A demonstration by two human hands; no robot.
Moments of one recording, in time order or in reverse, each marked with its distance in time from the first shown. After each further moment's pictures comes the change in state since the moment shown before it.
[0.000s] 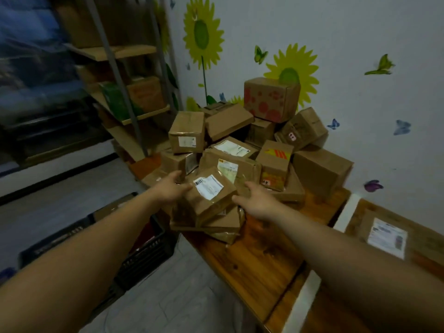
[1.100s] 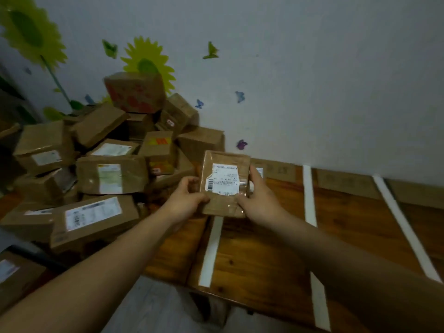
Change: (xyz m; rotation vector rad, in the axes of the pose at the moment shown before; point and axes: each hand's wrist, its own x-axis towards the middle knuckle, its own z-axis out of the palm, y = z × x) left_hand -0.125 0.104 0.215 -0.459 -0.569 0.194; right_hand -0.219 0.141 -0.071 0.388 0.596 0.104
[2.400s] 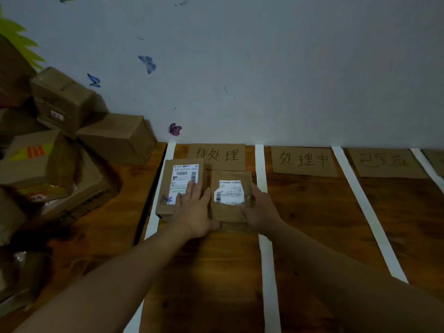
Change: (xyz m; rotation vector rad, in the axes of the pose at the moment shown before) left_hand 0.170 -0.063 0.196 1.384 -0.355 0.220; right_hand 0.107 0.230 -0.111 -0.103 0.096 0.315
